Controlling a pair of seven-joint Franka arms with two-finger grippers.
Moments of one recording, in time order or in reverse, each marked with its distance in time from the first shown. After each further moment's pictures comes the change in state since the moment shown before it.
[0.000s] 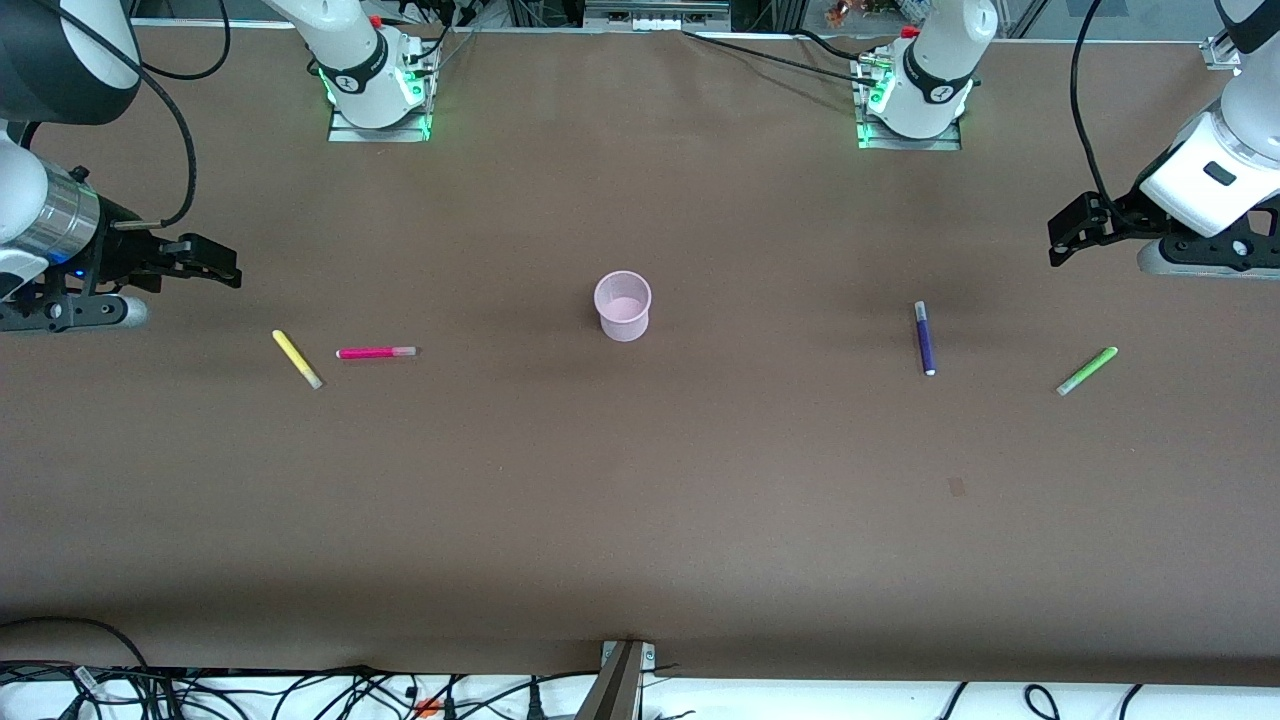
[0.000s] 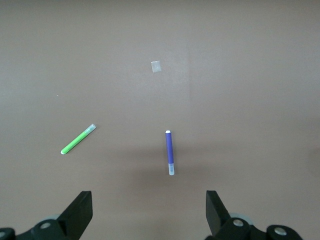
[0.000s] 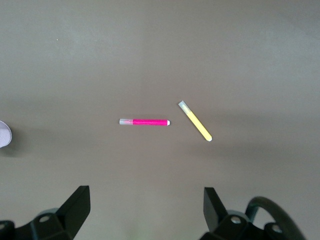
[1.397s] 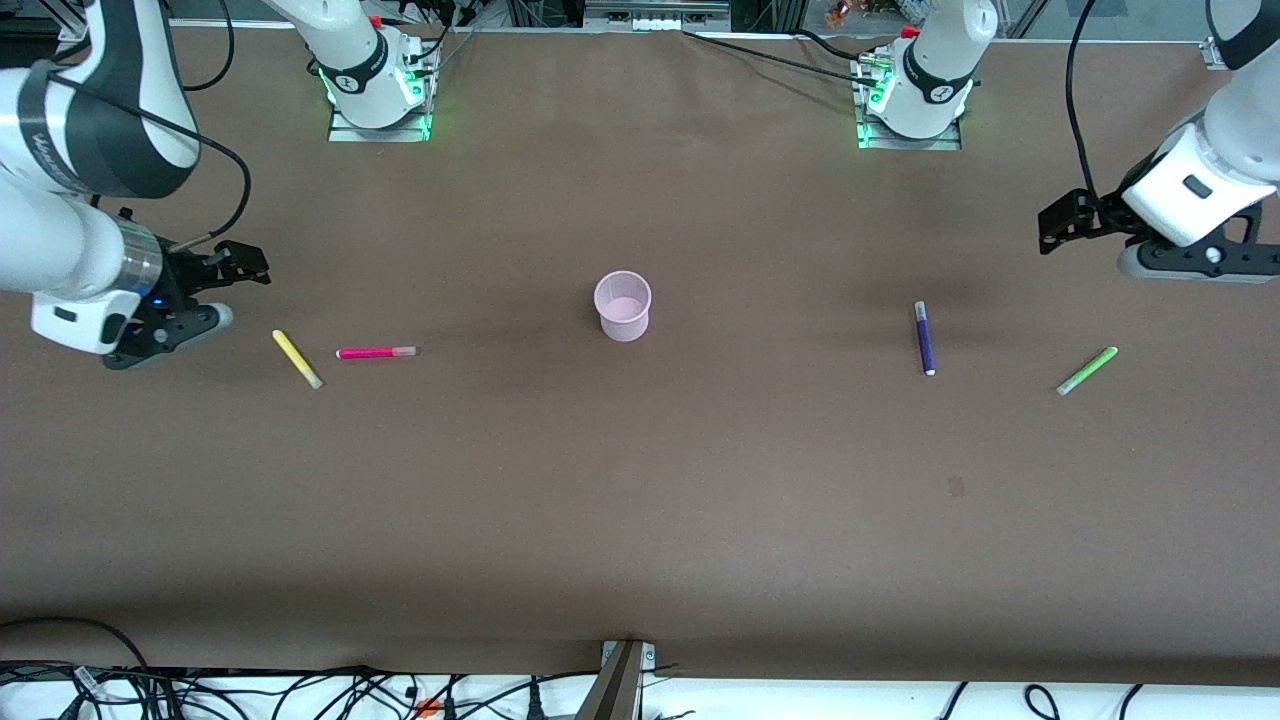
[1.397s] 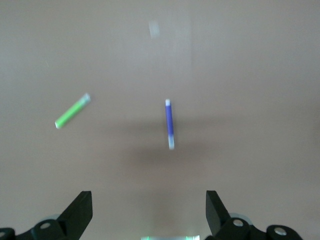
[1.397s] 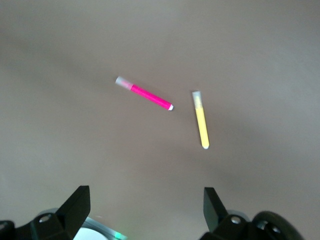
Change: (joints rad) left arm -0.002 0.040 -0.003 -0.002 0.000 -0.158 0.000; right arm 0.001 0.063 -0.004 -0.149 -0.035 0.069 -0.536
